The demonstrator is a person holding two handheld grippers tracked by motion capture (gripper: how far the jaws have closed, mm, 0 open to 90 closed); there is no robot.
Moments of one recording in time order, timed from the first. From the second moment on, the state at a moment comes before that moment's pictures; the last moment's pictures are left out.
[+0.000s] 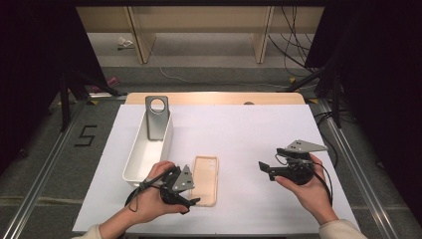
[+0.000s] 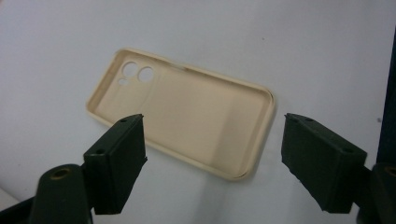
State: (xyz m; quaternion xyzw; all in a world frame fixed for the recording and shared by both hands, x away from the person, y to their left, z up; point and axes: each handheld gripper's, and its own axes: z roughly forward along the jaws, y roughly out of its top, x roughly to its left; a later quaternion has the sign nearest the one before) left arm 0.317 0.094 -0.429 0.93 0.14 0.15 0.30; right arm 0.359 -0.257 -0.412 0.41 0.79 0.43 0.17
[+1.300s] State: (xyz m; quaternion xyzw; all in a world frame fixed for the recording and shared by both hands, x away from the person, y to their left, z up) left arm 0.329 0.049 -0.460 0.98 0.04 0.14 0.16; right arm 0.358 -0.254 -0.412 0.40 0.79 0.43 0.17
